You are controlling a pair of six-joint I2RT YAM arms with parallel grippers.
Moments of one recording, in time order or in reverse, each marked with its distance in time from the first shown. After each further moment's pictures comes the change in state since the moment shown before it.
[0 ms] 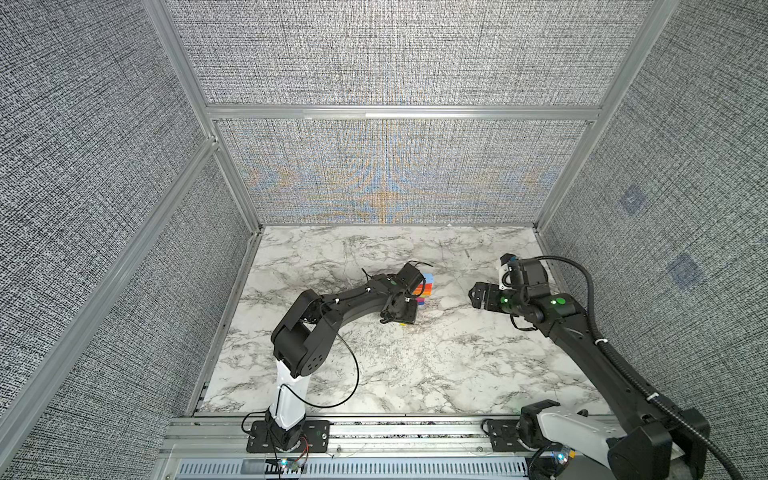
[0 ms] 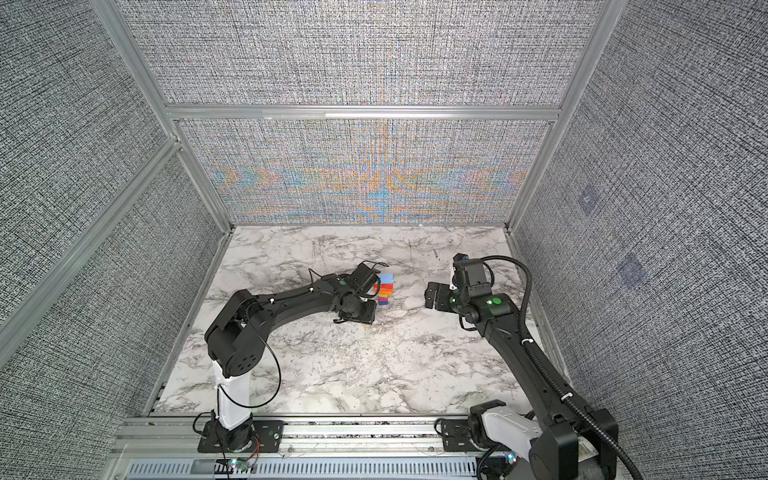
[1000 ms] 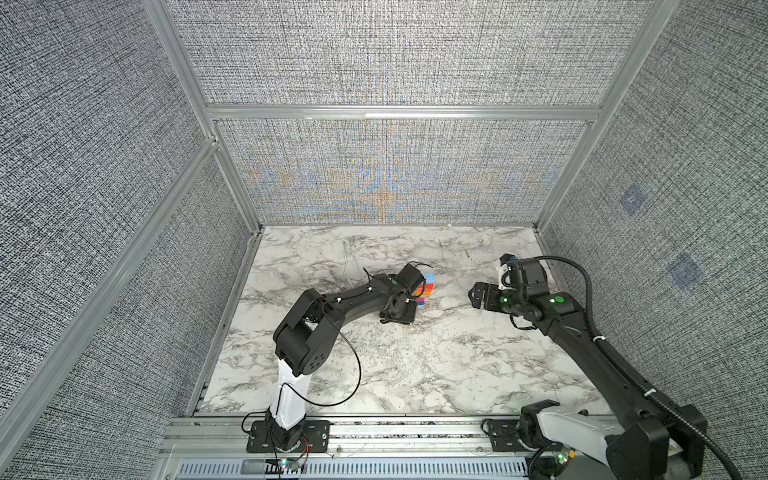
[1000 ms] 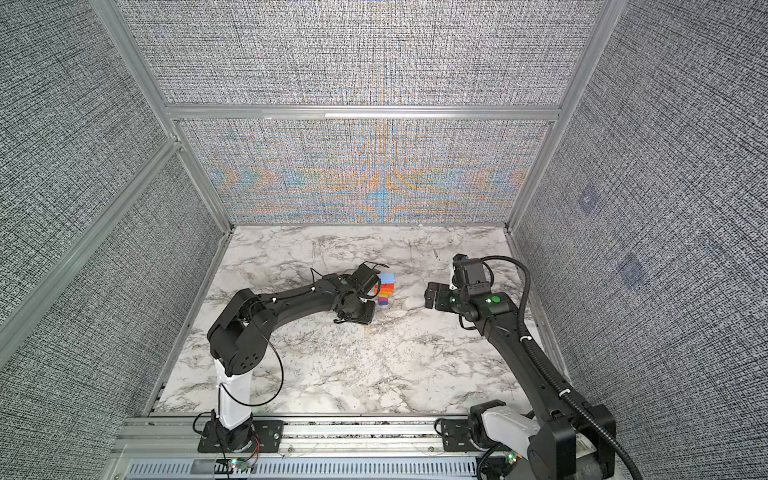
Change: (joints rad) left arm 0.000 0.003 0.000 -0.029 -0.023 -0.001; right arm -0.008 0.017 0.000 0.000 -0.011 -0.001
